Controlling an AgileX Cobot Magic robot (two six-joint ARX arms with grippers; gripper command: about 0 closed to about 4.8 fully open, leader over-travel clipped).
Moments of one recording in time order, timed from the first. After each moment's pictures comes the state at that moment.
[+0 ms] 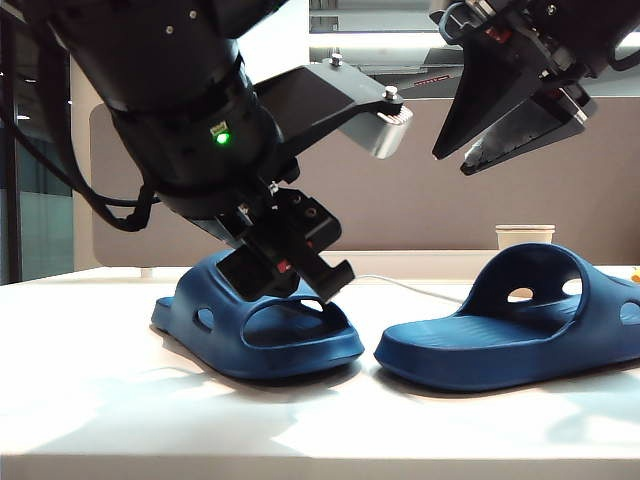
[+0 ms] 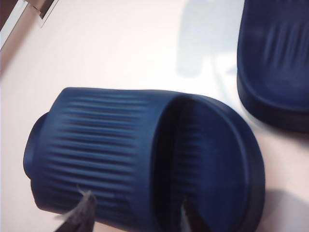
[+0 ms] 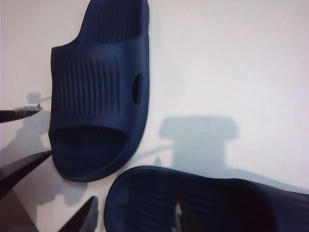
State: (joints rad) left arm -1.14 1.49 0.74 -0.06 -0.74 0.16; right arm 0.39 1.28 1.00 -0.54 -0.42 -0.12
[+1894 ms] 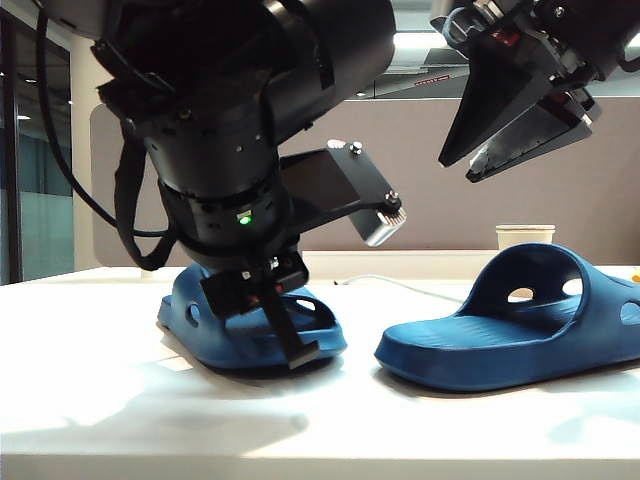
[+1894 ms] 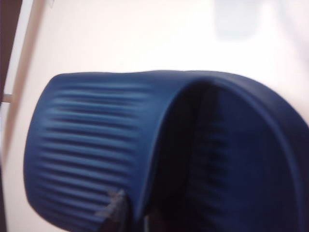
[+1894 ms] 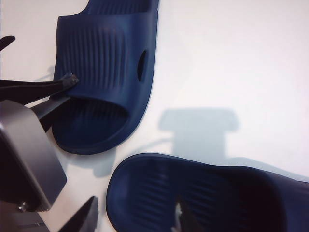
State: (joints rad) left arm -1.05 1.67 0.83 -0.07 -0.84 0.33; right arm 0.39 1.28 1.00 -0.58 -0.42 -0.15
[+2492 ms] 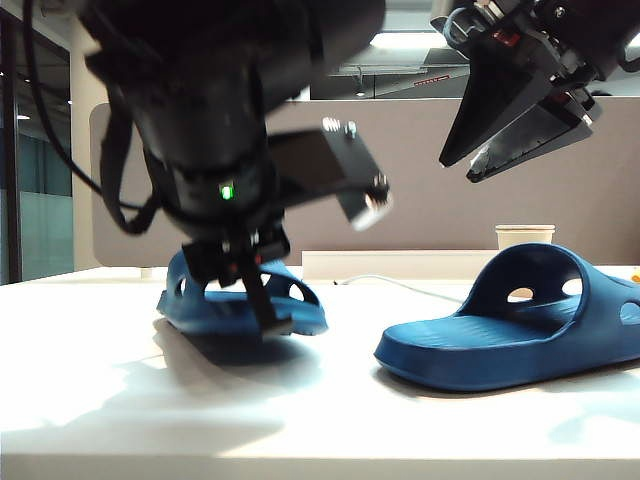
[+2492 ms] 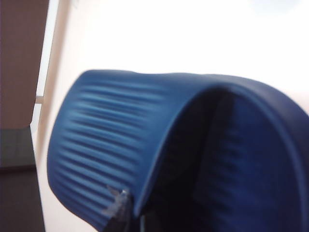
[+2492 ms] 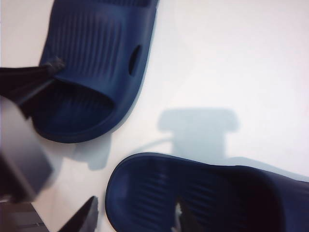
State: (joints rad) left arm -1.05 1.61 0.83 -0.10 -0.90 0.42; right arm 0.39 1.28 1.00 -0.58 -0.42 -0.15
